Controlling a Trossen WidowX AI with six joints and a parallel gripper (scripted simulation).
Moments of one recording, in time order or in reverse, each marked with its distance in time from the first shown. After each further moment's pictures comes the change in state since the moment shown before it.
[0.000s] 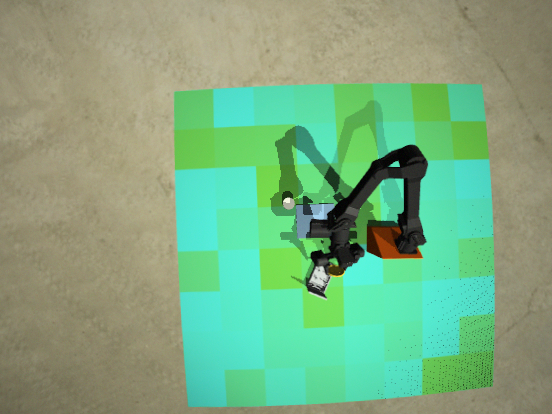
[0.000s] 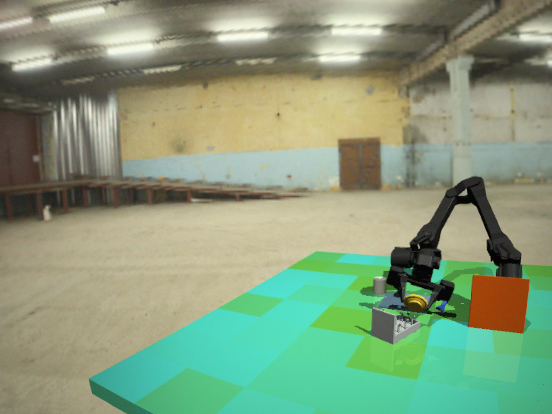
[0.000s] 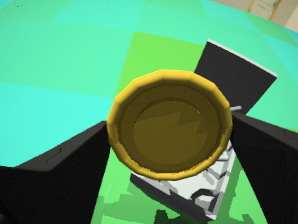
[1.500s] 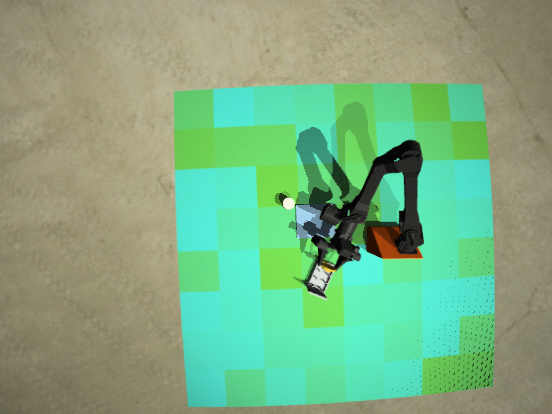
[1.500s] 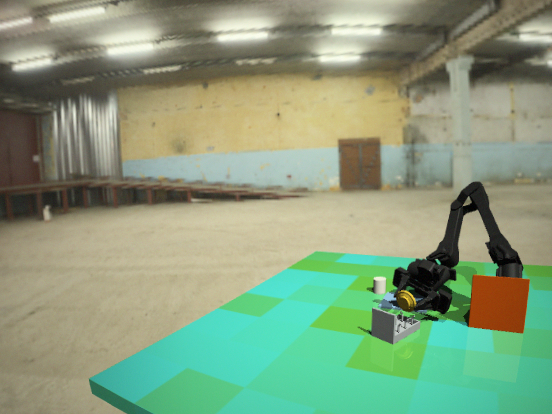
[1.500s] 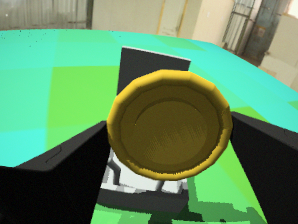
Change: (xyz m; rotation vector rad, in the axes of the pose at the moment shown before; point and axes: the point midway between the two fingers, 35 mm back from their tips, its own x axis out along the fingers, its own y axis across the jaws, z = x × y) arm -0.009 -0.012 -0.022 0.133 -0.168 -0.469
